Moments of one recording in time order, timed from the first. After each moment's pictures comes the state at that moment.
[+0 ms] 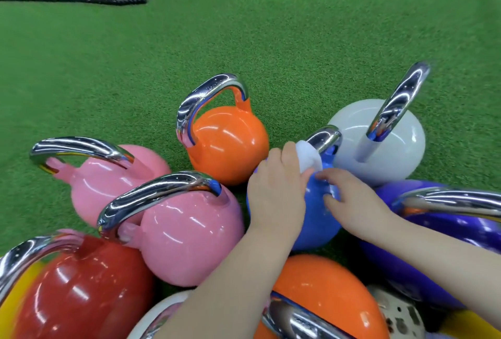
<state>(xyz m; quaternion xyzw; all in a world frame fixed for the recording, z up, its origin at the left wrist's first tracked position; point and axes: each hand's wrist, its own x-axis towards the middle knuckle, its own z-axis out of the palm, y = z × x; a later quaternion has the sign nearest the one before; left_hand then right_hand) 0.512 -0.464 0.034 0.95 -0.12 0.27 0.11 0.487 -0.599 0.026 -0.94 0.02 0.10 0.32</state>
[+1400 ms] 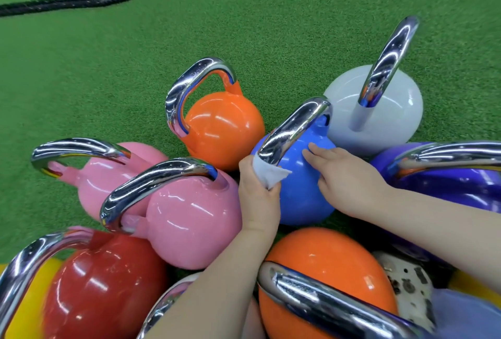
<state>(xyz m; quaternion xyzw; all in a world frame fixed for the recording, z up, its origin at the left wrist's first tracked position) 0.482 -0.445 0.001 0.82 0.05 0.05 0.57 0.482 -0.597 0.016 -0.98 -0.08 0.13 0.10</state>
